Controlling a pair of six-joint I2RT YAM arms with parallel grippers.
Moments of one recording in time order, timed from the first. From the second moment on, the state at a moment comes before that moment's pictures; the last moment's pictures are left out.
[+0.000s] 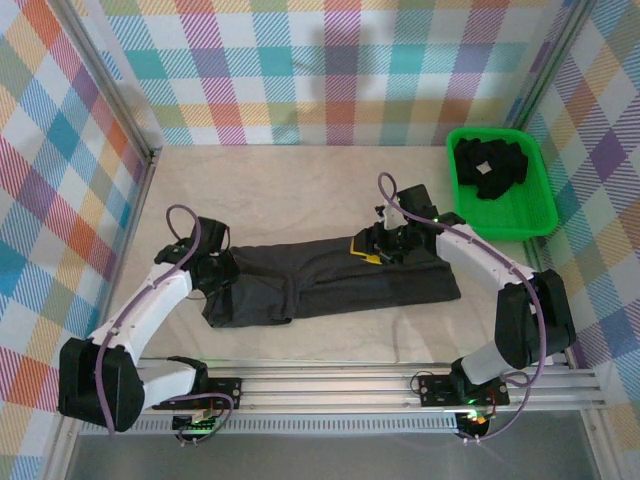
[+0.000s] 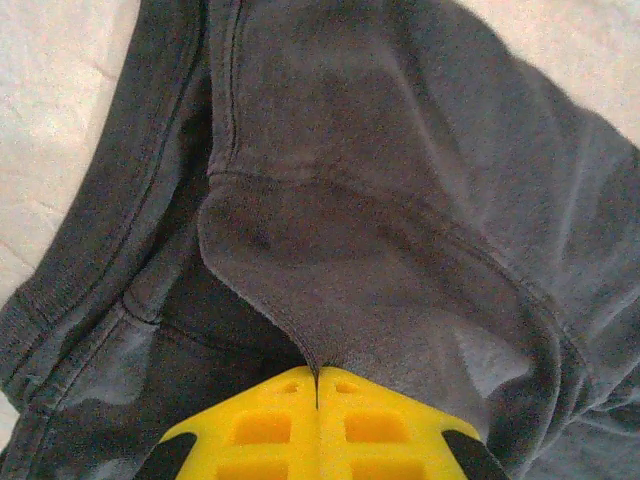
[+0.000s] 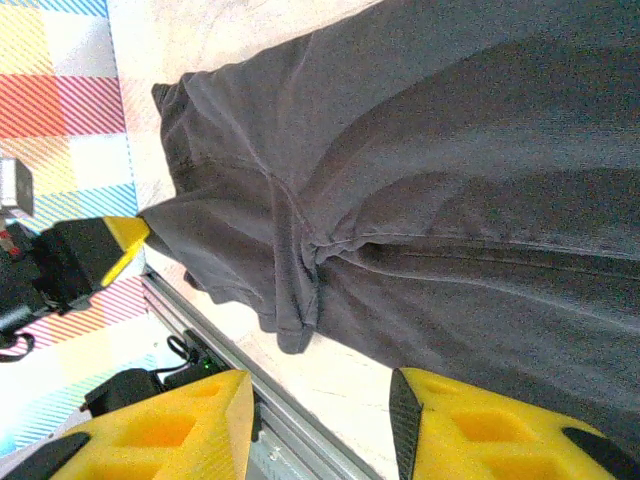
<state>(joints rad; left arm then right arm) -0.23 1.20 0.84 -0.83 0.00 -0.79 0.40 1.50 1.05 -0.55 -0.71 0.62</state>
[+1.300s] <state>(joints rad) -0.39 1.46 0.95 -0.94 -0.09 -1.15 0.21 1.70 1.25 -0.86 -0.25 0.44</state>
